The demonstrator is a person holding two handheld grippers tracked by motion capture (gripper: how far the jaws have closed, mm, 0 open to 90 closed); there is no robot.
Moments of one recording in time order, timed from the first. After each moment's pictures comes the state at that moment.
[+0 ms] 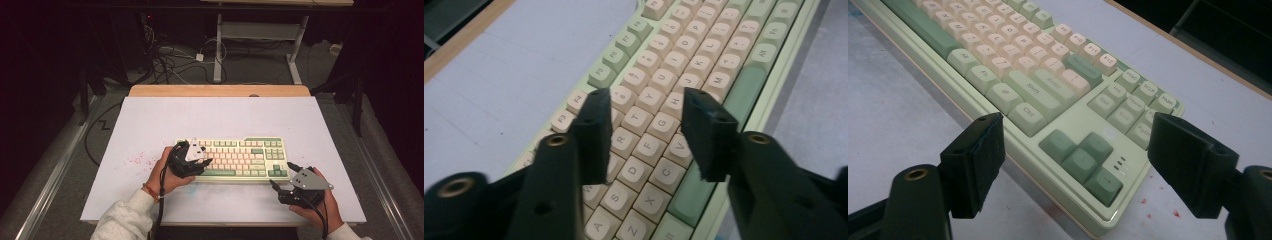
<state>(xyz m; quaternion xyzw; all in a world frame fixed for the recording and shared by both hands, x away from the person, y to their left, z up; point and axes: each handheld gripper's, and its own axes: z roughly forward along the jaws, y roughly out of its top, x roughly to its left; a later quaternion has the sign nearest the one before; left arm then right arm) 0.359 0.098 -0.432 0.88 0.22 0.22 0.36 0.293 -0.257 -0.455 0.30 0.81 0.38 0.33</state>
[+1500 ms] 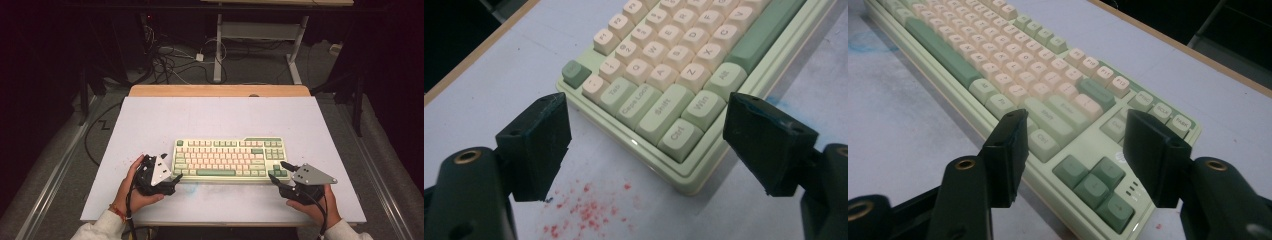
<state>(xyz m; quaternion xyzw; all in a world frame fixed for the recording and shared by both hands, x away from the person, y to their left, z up) 0.313 0.175 -0.462 0.86 0.26 0.29 0.33 0.300 -0.256 -0.443 0.29 0.81 0.41 0.30</state>
